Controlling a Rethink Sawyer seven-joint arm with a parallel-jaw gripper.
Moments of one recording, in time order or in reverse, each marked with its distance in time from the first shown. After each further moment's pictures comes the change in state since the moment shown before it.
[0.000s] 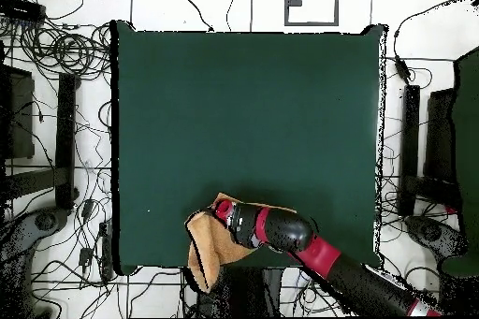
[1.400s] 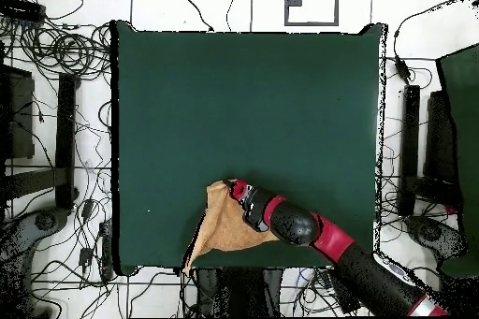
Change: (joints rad) arm -0.017 0.004 0.024 -0.128 -0.267 -0.172 0.000
